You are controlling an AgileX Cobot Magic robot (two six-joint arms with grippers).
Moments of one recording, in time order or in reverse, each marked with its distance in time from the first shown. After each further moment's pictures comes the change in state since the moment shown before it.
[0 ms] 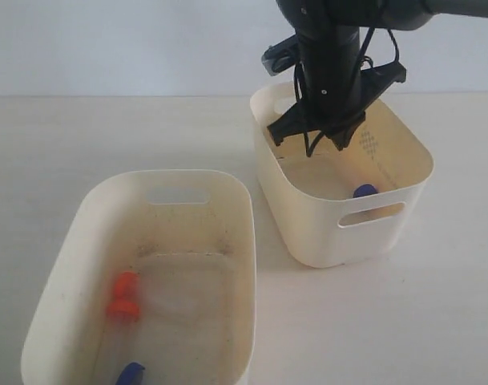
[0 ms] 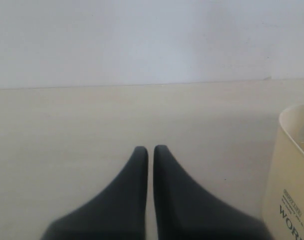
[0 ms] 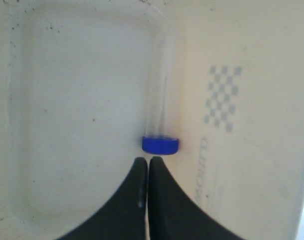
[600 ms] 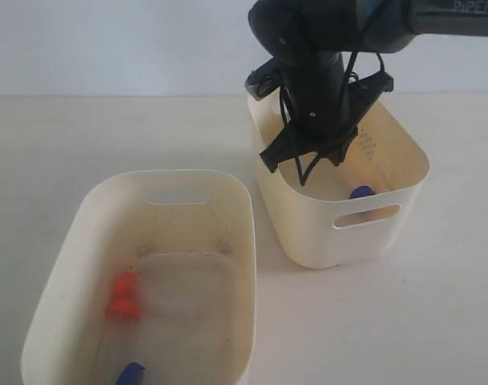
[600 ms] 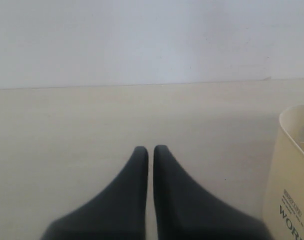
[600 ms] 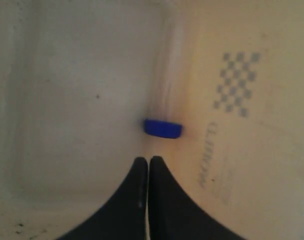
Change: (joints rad) left arm 0.000 0.000 0.000 0.000 0.000 0.000; right arm 0.078 -0.020 0.083 -0.078 0.000 0.009
